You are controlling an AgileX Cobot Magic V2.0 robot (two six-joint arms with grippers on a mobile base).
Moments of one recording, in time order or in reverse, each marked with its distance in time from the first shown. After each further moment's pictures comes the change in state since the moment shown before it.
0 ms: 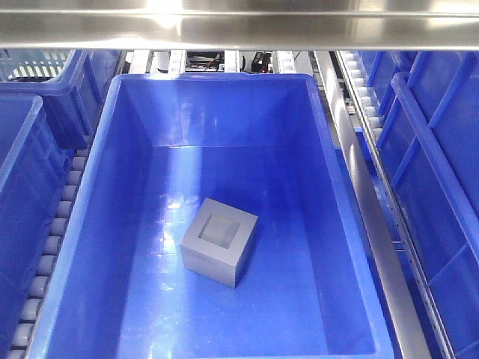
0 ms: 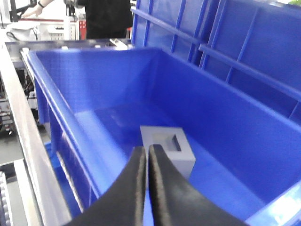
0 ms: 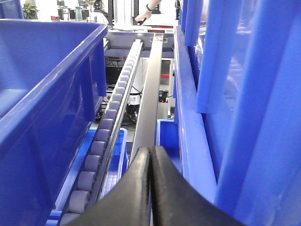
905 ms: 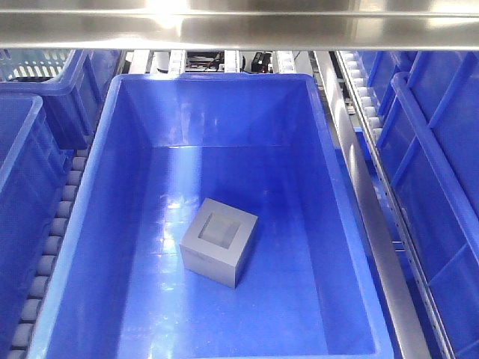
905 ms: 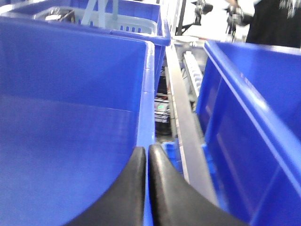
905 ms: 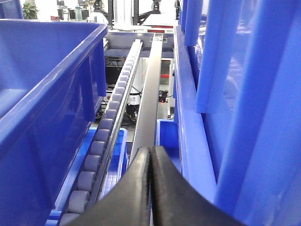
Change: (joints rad) left arm 0.684 0.000 0.318 -0.188 -0.373 0.184; right arm 0.000 0.000 0.000 0.000 0.000 0.000
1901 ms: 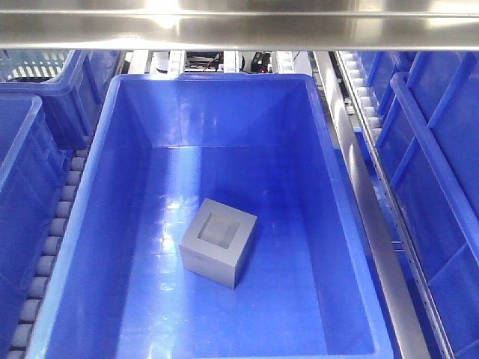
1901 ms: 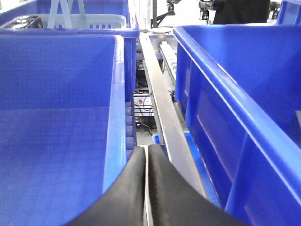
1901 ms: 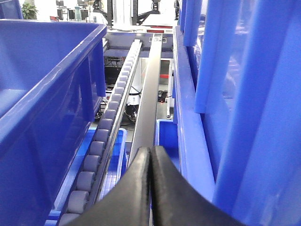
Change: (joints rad) left arm -0.099 -0.131 0.000 -0.066 0.141 0.142; right arm 0.000 0.000 0.000 0.000 0.000 0.000
